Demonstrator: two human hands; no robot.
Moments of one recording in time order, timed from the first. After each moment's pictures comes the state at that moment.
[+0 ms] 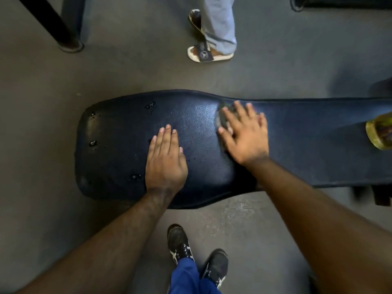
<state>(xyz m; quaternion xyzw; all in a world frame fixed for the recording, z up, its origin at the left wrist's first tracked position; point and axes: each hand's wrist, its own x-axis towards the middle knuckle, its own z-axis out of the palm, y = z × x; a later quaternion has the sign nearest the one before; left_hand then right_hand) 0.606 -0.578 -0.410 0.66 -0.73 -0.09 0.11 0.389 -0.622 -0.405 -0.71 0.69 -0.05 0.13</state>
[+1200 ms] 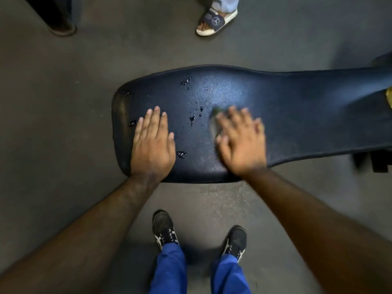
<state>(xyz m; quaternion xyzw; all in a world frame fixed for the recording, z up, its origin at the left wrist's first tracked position) 0.748 -0.578 -0.407 0.62 -0.78 -0.08 0.12 0.516 -0.547 -0.402 -0.69 0.72 -0.05 0.09</state>
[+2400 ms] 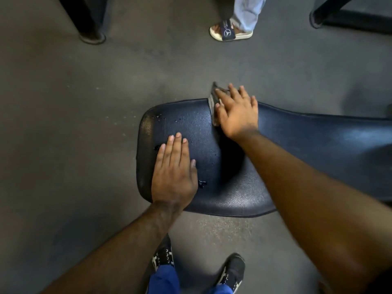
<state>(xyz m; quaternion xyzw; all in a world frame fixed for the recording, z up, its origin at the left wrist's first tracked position) 0.746 -0.577 -0.410 0.66 -0.74 -0.06 0.10 0.569 -0.715 -0.397 -0.69 0.70 -0.02 0.16</state>
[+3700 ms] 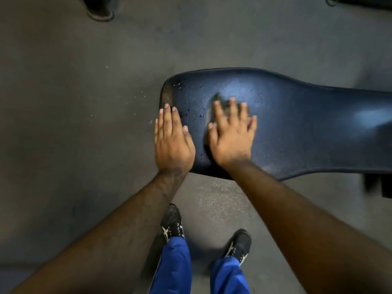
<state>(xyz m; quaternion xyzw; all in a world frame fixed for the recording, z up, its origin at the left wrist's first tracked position) 0.789 -0.564 -0.420 0.72 -0.64 -0.14 0.23 0.649 -0.578 -0.394 -0.68 0.72 -0.02 0.13</state>
